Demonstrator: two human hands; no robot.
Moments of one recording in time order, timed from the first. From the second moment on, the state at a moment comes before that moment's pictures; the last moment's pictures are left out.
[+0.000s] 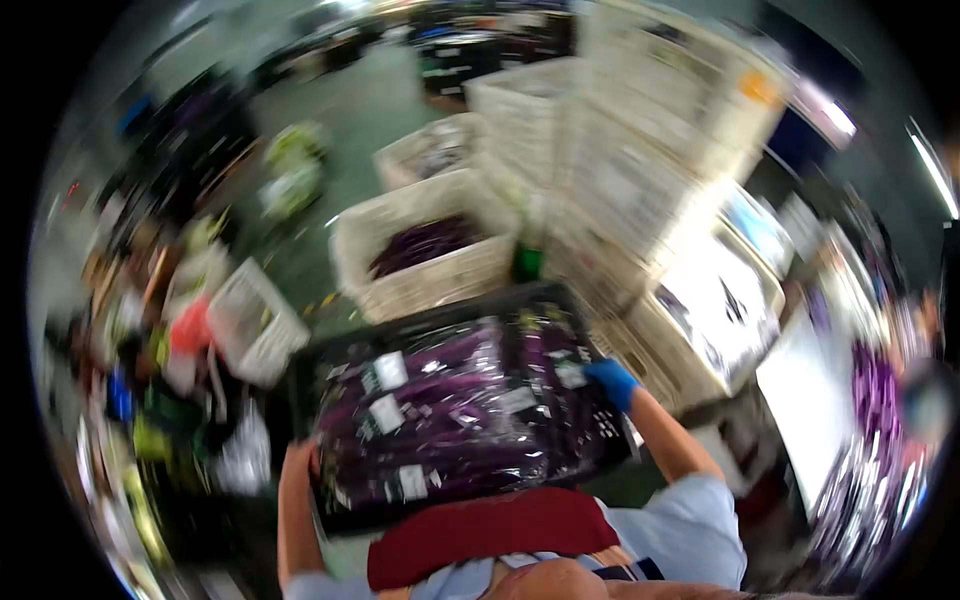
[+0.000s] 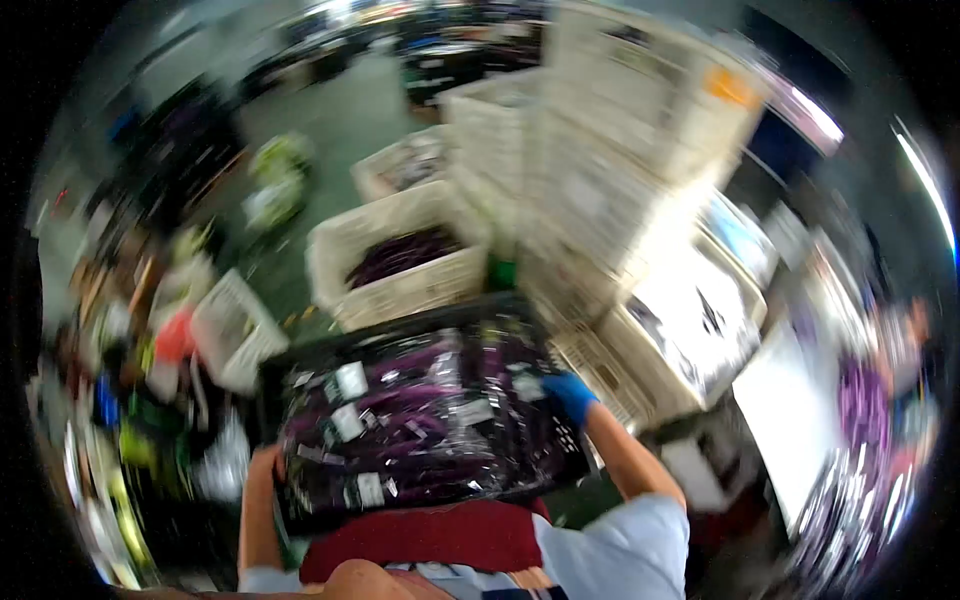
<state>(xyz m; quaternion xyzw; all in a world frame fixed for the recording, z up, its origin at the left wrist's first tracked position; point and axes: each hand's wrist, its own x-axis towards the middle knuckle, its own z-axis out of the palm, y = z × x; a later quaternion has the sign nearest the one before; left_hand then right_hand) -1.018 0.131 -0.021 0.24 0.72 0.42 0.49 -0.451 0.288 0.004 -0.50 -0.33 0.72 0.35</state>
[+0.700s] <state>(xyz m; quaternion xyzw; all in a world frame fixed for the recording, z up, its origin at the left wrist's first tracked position) -0.957 0.395 -0.013 0.48 0.63 0.19 0.58 -0.424 0.111 -0.071 -0.71 -0.10 0.44 0.54</state>
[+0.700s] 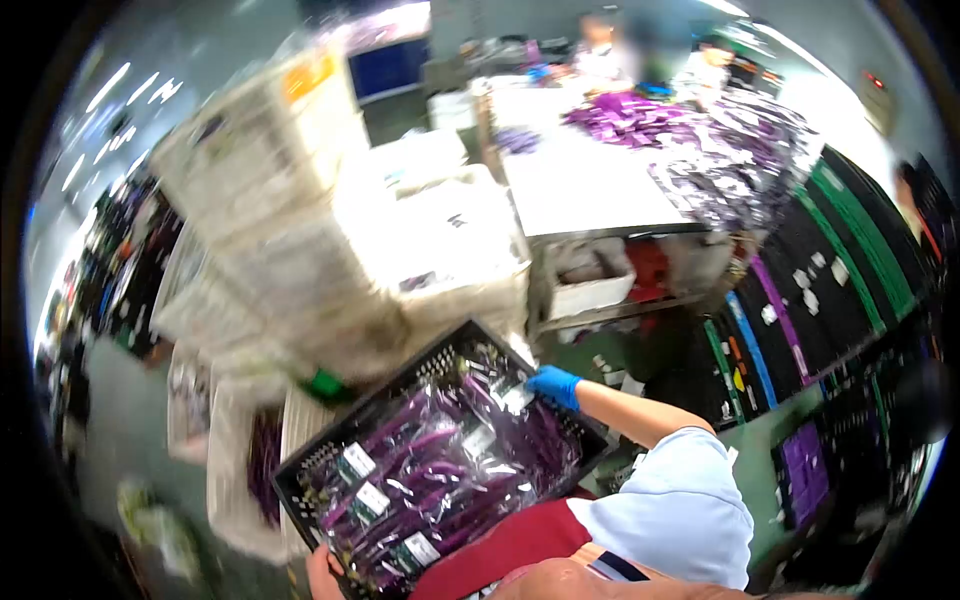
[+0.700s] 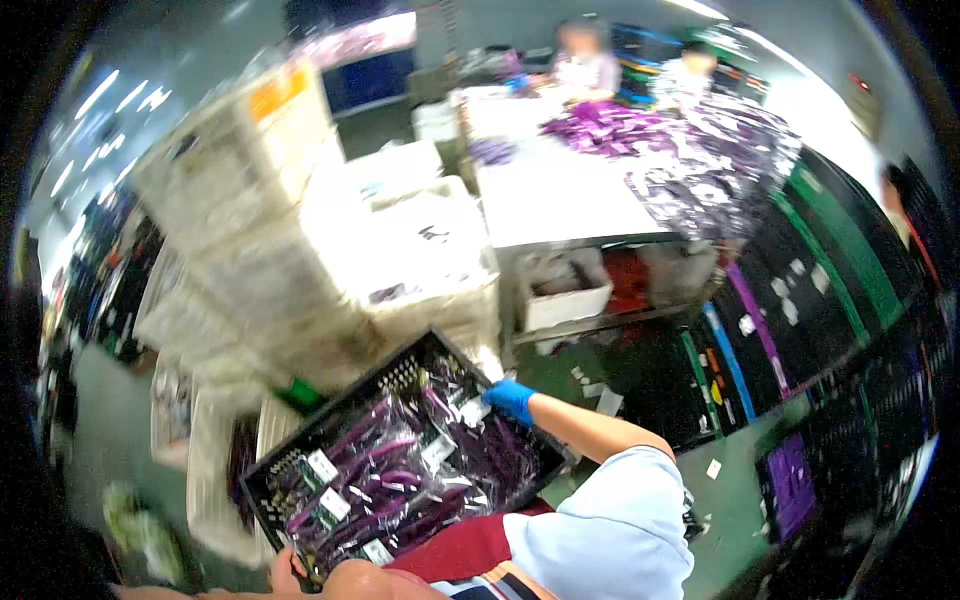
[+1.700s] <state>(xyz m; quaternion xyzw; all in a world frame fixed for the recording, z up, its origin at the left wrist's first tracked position) -0.700 0.528 -0.113 0.65 0.54 0.10 0.52 -0.311 0.092 -0.088 -0.90 -0.25 -0.07 0.34</state>
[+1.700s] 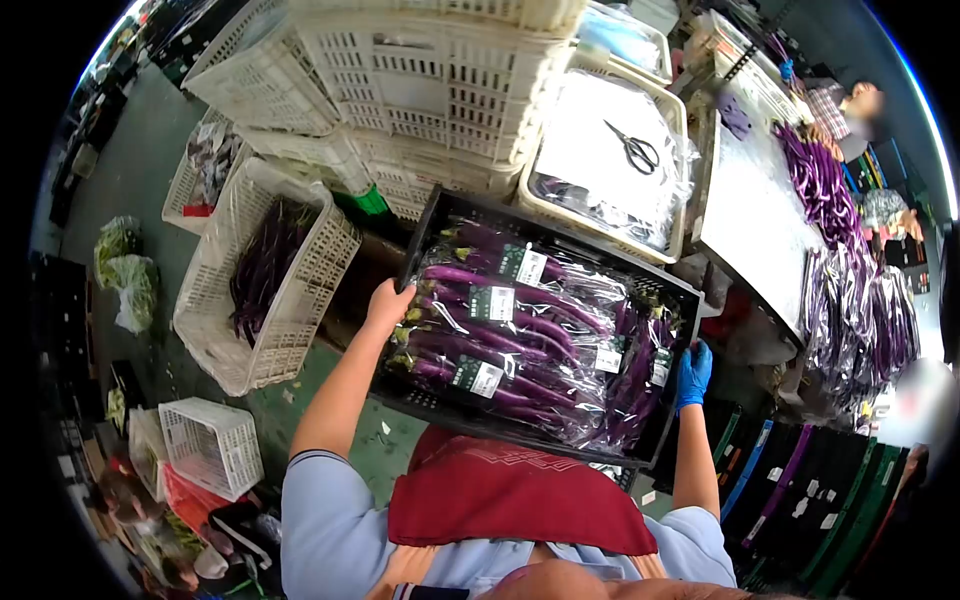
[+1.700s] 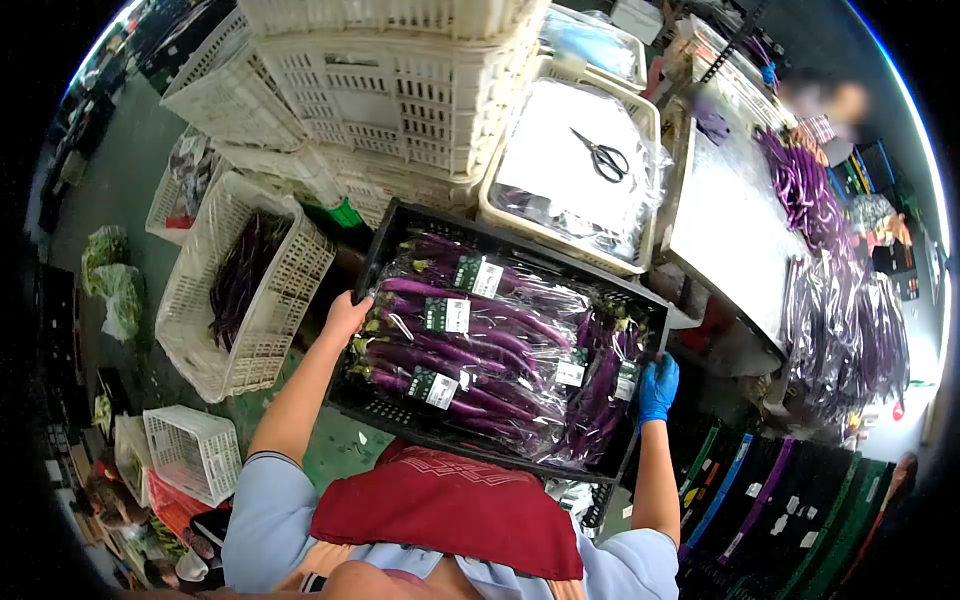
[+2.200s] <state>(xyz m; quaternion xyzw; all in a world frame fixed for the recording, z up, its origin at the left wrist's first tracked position) -0.637 0.478 -0.071 0.92 0.26 0.14 0.26 -0.385 0.405 -0.084 -0.79 -0.55 0.28 0.08</state>
